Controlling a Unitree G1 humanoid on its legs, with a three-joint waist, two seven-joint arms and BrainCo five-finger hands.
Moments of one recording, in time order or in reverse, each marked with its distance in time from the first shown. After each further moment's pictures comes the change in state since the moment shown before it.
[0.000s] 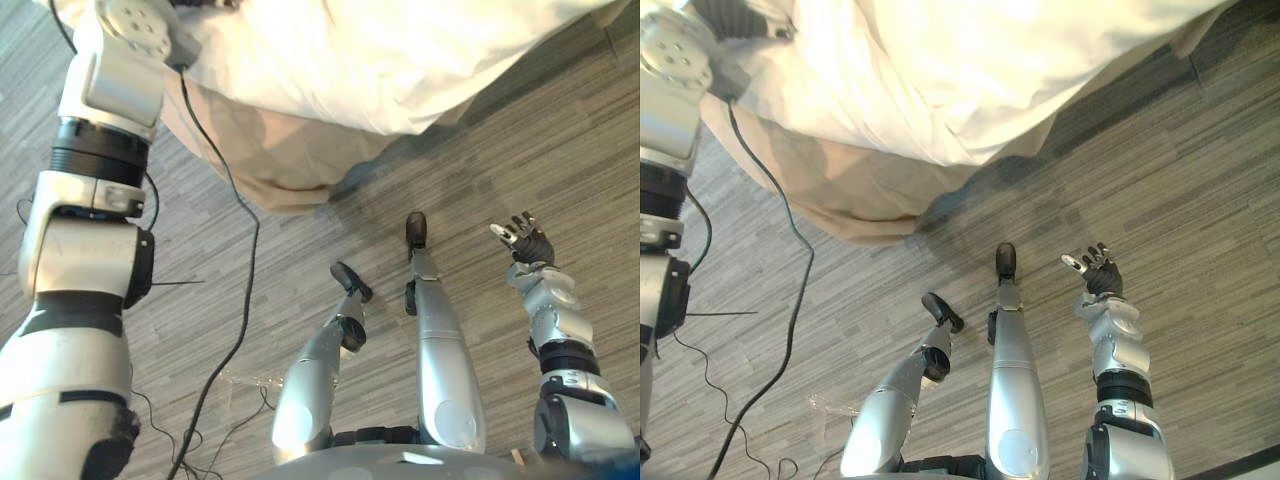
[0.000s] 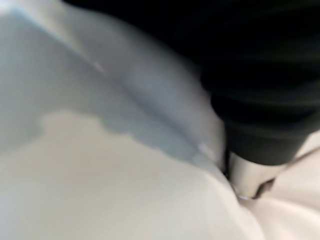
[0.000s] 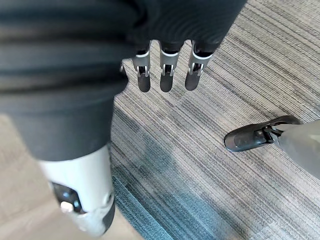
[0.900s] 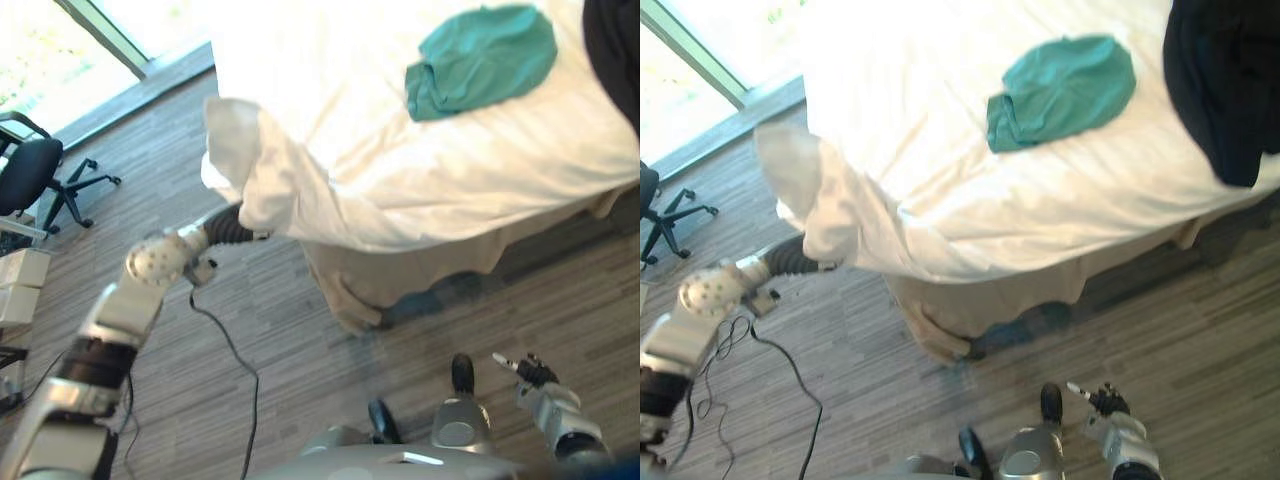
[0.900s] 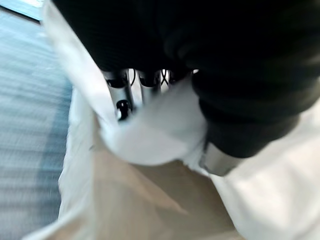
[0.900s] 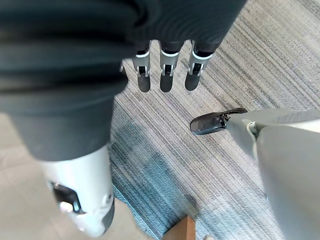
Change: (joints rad) left arm 1.211 -0.057 0.282 -0.493 -0.212 -0.320 -0.235; right arm 0.342 0.007 0.065 0.382 -0.090 0.037 -0.059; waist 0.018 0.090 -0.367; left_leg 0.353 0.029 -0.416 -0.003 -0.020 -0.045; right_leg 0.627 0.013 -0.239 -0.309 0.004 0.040
